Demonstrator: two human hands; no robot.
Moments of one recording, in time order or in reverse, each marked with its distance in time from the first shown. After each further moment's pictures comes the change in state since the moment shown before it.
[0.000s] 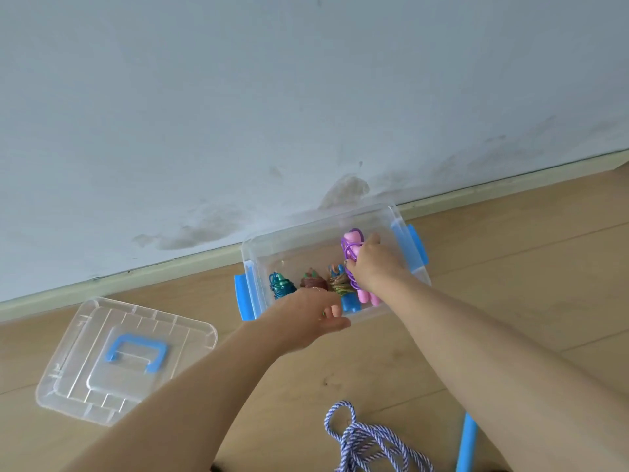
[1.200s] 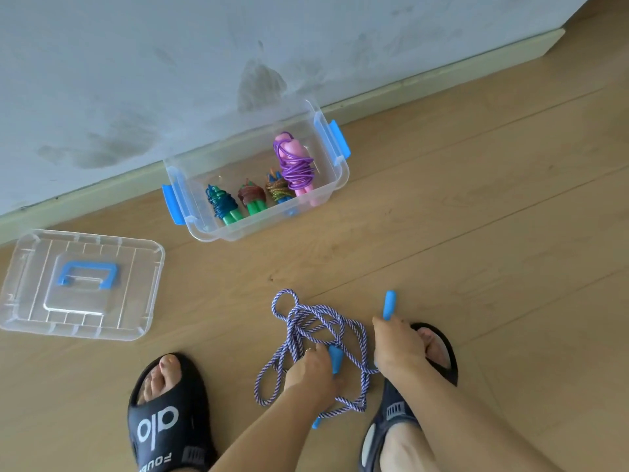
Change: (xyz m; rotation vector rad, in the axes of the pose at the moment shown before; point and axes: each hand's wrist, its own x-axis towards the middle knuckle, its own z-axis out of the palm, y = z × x) left_hand -0.101 0.090 0.265 0.031 -0.348 -0.466; right_hand -0.233 0.193 0.144 -0.239 -0.274 0.076
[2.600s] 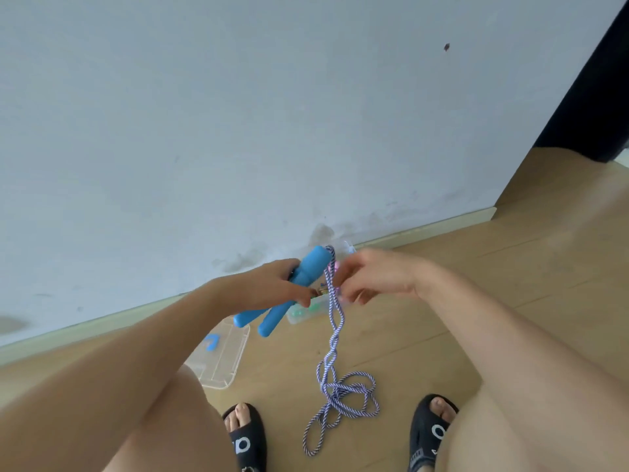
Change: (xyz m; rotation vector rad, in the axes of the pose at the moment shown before) left_hand -0.312 -0.046 -0.272 -0.244 0.385 0.467; right_hand -0.243 -0.047 -0.287 0.805 -0.024 -0.686
